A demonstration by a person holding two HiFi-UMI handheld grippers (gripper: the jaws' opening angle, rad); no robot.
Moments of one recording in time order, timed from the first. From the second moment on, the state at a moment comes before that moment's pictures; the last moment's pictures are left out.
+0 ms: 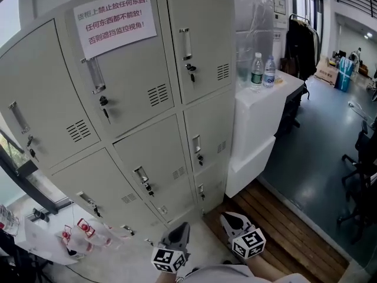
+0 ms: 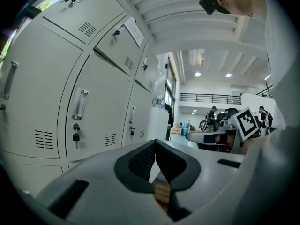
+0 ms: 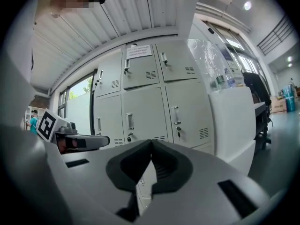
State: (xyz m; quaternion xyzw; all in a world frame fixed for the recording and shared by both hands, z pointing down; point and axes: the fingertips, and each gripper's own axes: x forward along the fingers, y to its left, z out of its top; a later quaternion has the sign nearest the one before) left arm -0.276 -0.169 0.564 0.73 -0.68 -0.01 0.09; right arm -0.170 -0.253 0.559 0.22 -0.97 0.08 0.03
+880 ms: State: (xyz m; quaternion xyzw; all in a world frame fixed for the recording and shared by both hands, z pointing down) left arm -0.291 -0.191 0.562 0.69 -0.72 -0.01 0.09; right arm -0.204 -0.344 0.464 0.12 -0.99 0.07 -0.02
